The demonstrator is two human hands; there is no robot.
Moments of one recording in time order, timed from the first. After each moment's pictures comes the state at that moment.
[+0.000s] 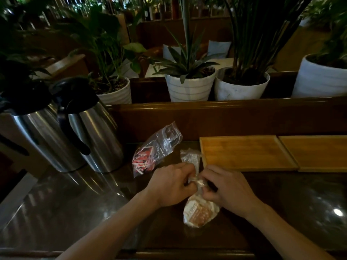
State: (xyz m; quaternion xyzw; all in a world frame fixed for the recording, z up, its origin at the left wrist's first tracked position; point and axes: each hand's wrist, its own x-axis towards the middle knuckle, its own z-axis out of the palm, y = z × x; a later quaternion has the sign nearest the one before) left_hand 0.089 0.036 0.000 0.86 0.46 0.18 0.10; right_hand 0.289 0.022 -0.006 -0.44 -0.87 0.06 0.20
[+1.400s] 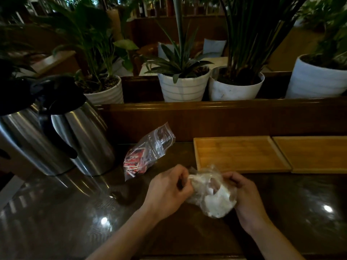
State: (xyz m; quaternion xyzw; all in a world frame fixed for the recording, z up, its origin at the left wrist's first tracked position) left_hand 0.103 0.020 -0.010 0.78 0.51 0.30 0.20; right_hand 0.309 0.003 -0.007 -0.53 -0.43 0.55 0.49
